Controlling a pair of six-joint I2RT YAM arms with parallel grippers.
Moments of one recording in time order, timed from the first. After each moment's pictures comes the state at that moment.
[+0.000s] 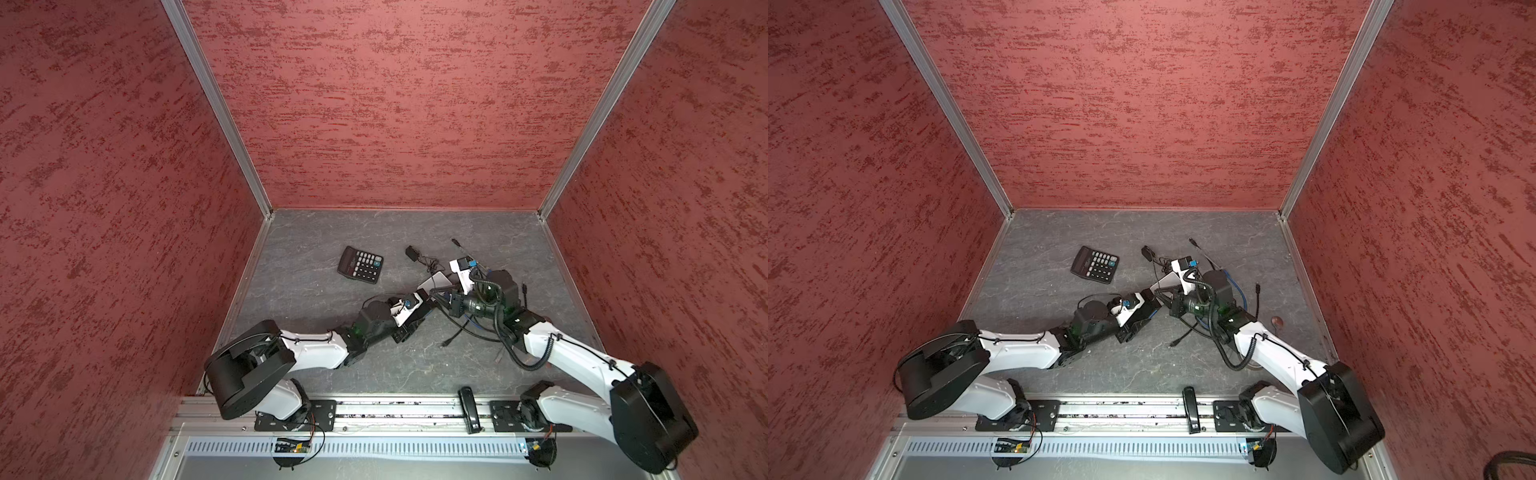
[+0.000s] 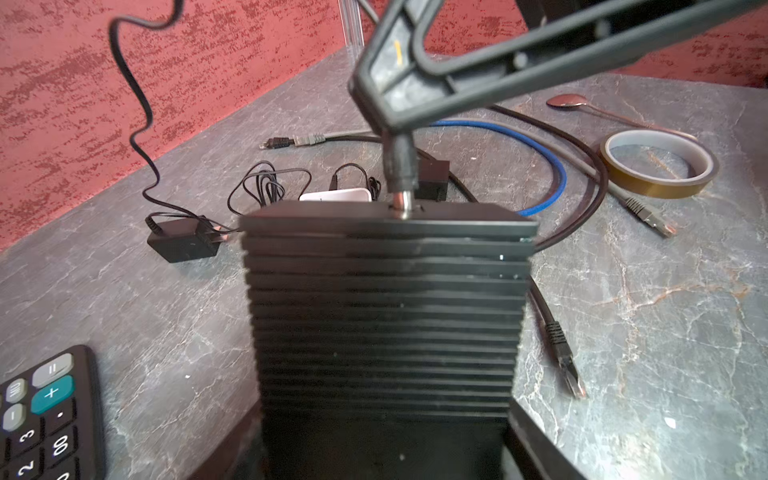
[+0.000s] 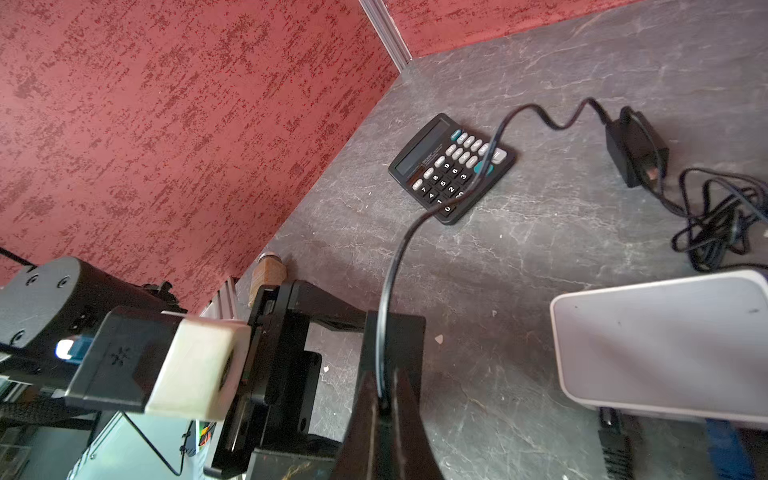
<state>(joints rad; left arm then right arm) -0.90 1.45 0.46 0.62 0.00 0.13 0.50 1.16 0.54 0.28 -0.58 0.45</state>
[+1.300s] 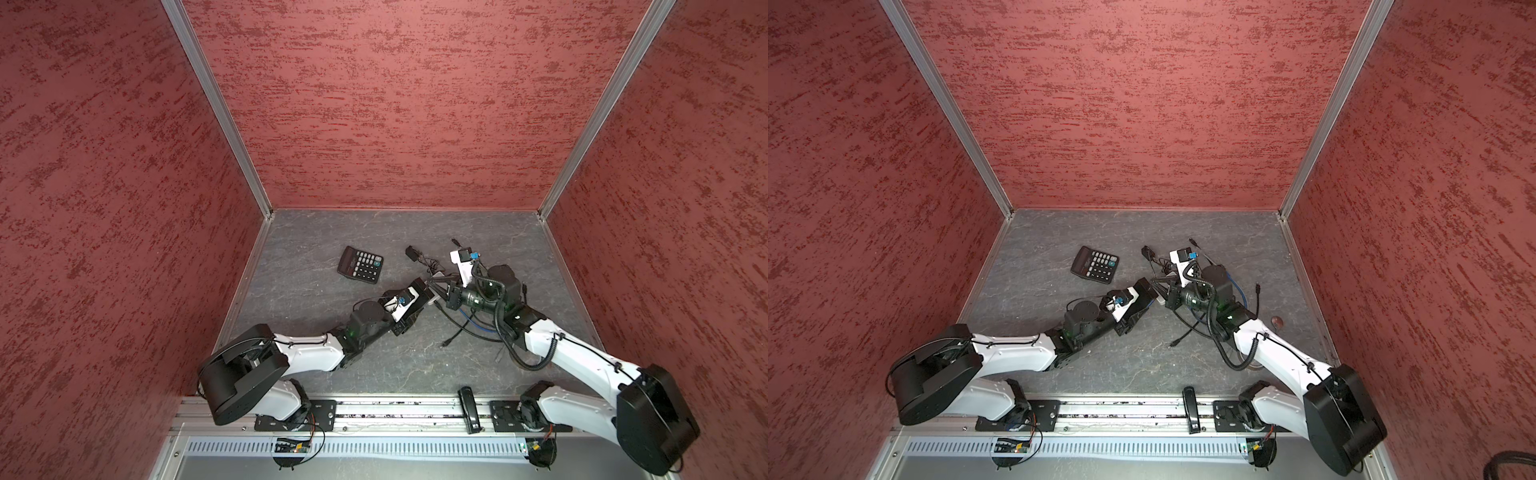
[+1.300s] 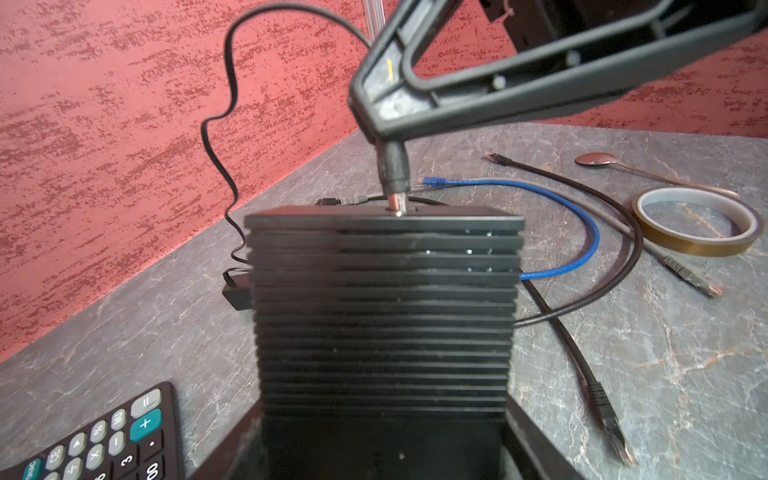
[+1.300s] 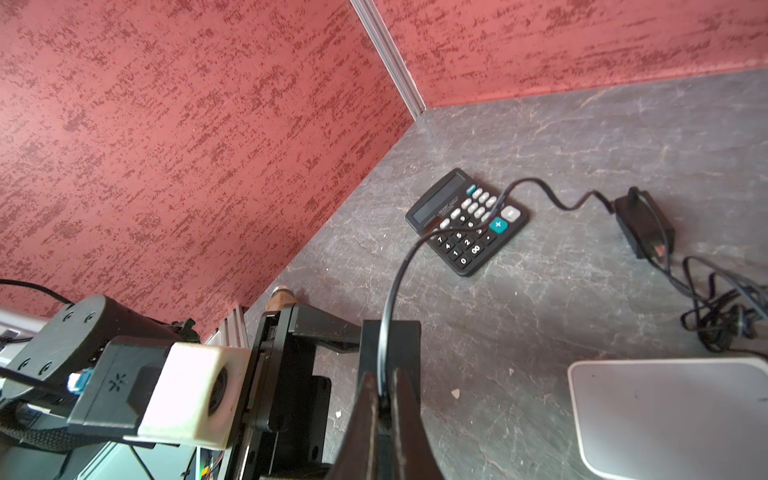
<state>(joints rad) -0.90 1.41 0.44 0.78 -0.07 0.19 0.53 1.16 0.60 0.33 -0.53 0.50</state>
